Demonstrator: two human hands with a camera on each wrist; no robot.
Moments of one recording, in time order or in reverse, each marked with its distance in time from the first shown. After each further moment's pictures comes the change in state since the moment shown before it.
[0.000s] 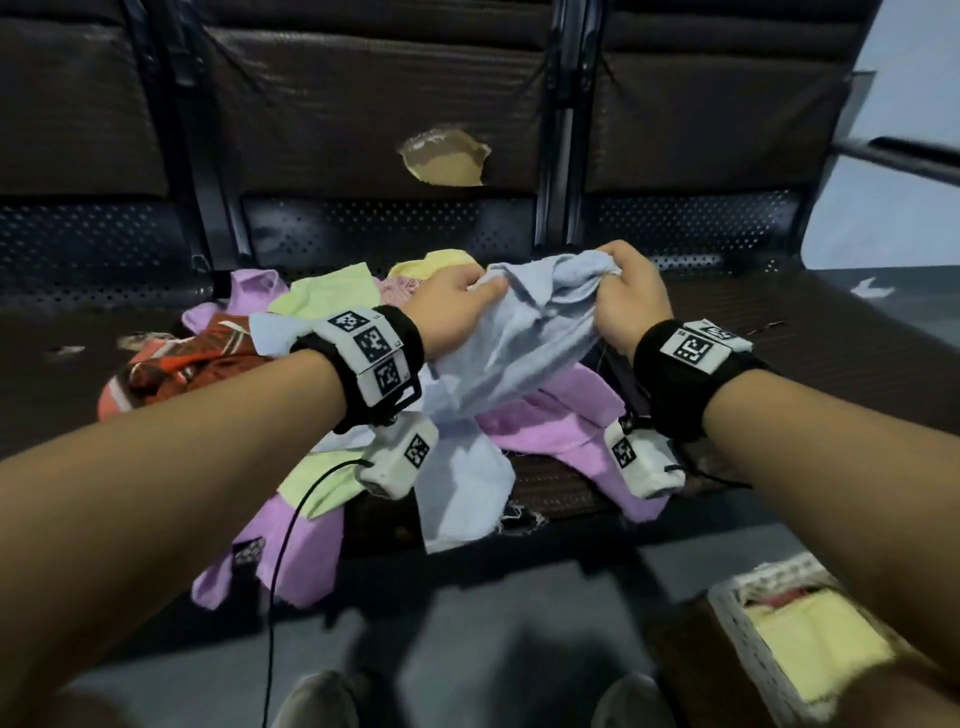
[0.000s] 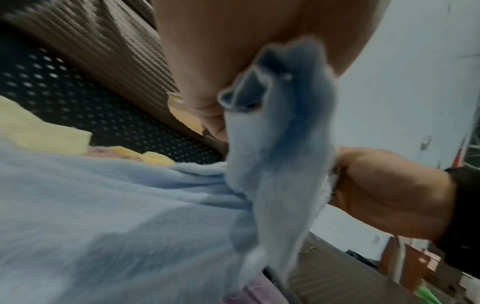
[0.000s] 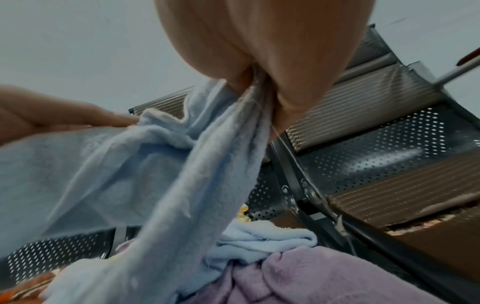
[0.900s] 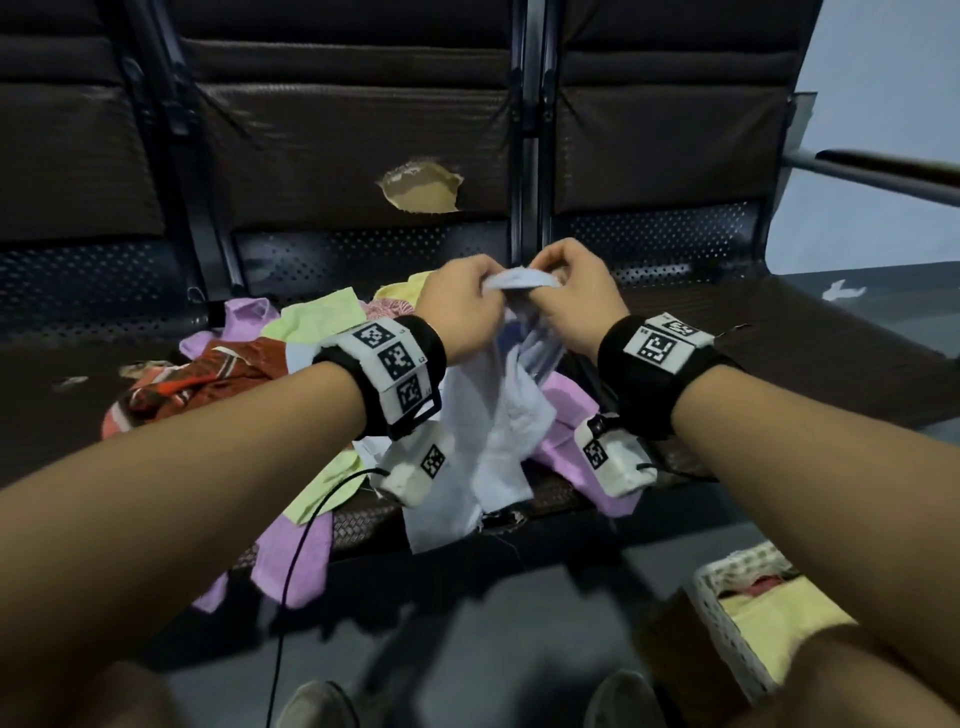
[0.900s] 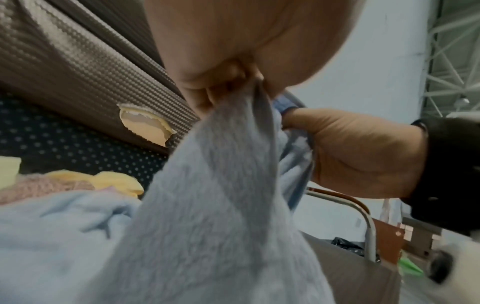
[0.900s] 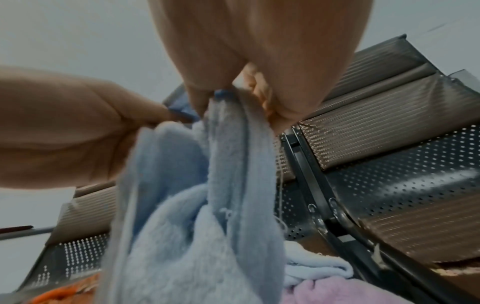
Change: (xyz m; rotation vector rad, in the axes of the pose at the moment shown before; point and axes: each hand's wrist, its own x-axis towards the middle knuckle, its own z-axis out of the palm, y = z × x) left_hand -0.020 0.061 0.009 0.188 0.124 0.161; right_hand -0.023 -0.040 -0.013 0.083 -0.097 -0.083
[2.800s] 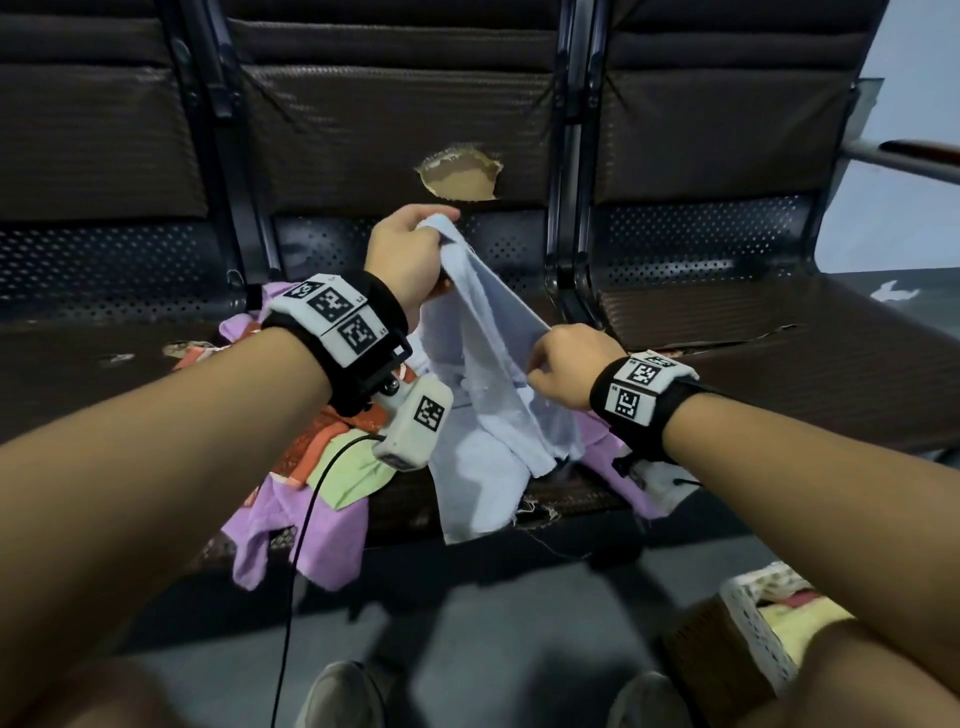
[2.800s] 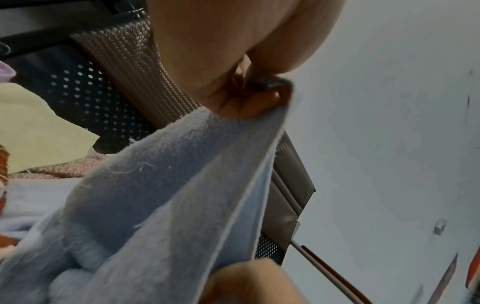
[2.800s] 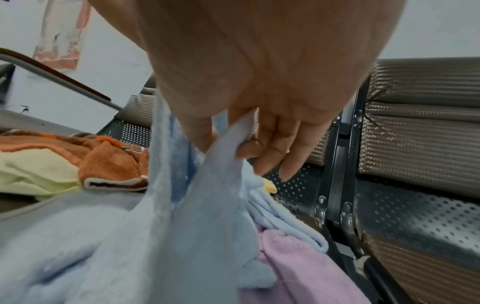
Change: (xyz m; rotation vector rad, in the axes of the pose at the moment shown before) left_hand 0.014 -0.042 -0.055 -0.740 0.211 -0.422; right_hand -0.023 0.022 0.041 -0.928 -0.515 -0.146
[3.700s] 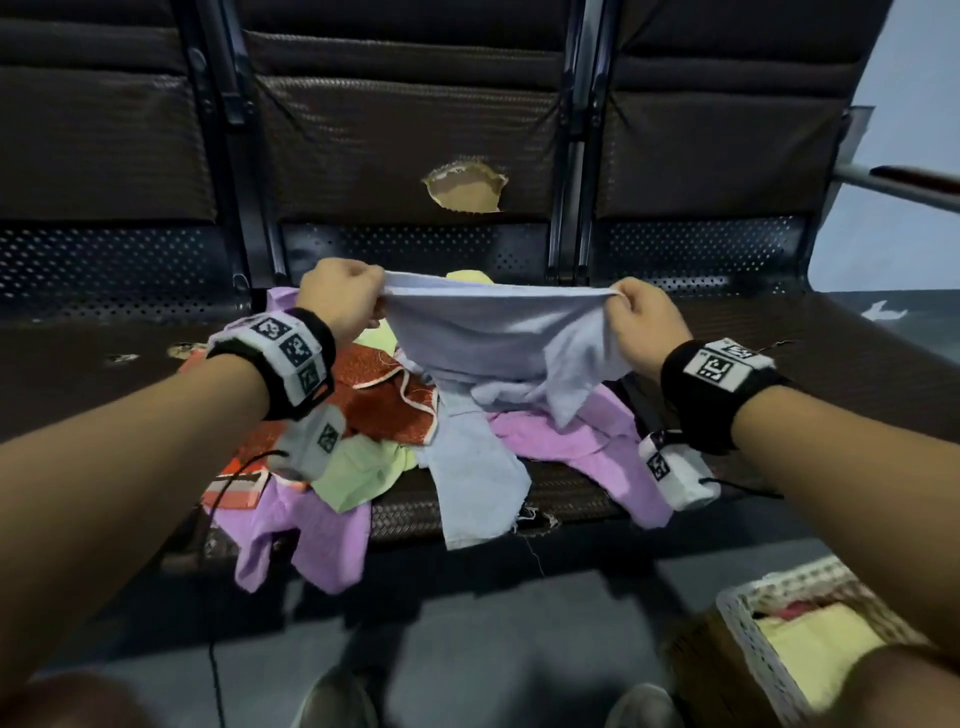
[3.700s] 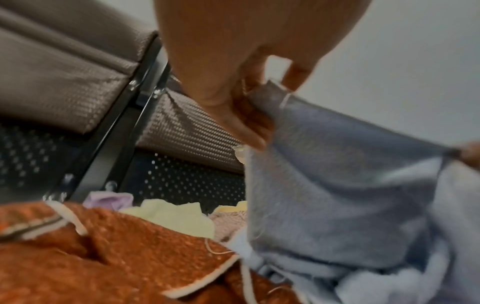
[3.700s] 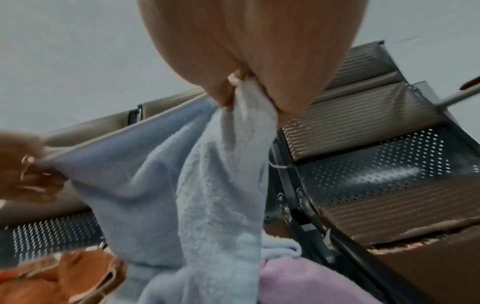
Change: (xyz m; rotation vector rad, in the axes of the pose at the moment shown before) left_hand 0.017 -0.030 -0.080 0.565 0.078 0.057; right_hand -0.001 0.051 -0.027 0.585 0.423 0.230
